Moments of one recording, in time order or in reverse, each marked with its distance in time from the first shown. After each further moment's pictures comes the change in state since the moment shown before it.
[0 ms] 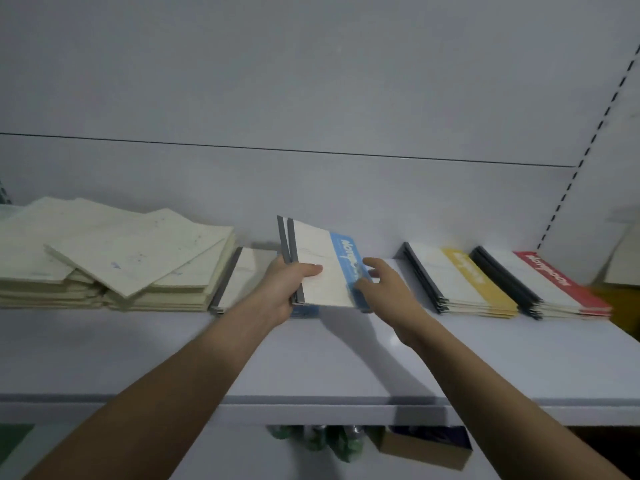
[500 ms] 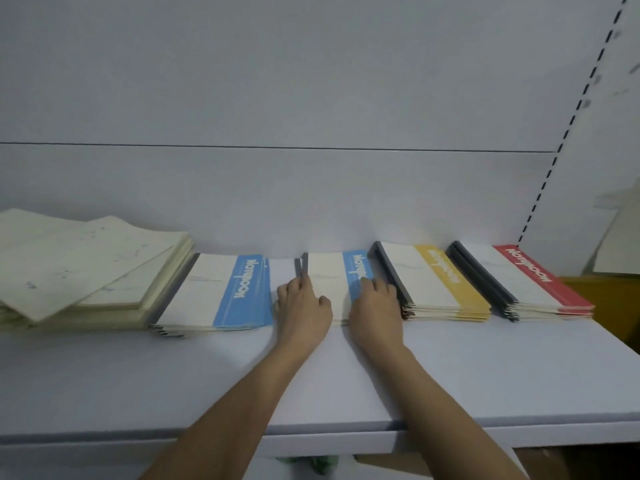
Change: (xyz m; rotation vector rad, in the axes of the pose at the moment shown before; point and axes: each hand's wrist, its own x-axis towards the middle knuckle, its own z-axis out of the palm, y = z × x) left_hand 0.037 -0.084 0.085 1.242 0.290 0.293; right_hand 0.045 0.086 -0.023 -0.717 0.281 -0.105
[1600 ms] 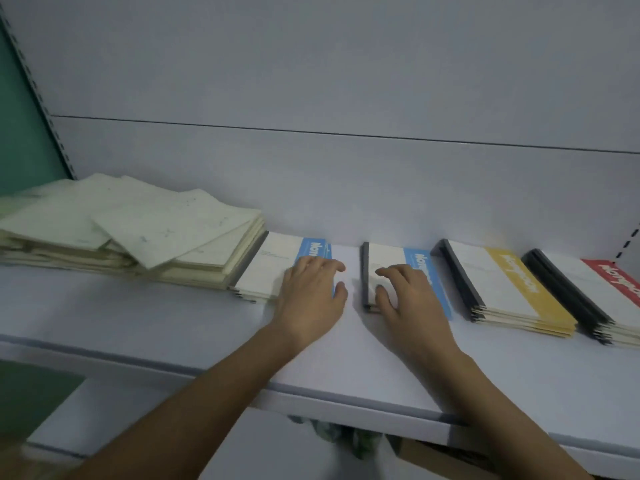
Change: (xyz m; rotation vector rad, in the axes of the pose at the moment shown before) left_hand -0.030 -0.058 -0.080 0.185 0.167 0.303; right_hand -0.027 -0.034 -0.012 0.109 0.169 -0.549
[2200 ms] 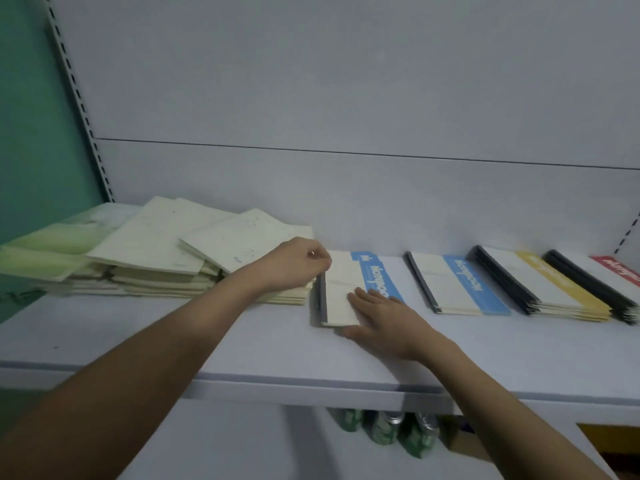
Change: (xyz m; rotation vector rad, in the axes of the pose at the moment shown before) left_hand 0.017 -0.149 -0.140 -0.455 -0.414 -0.088; right_hand 0.026 -0.153 0.049 -0.191 -0.742 0.029
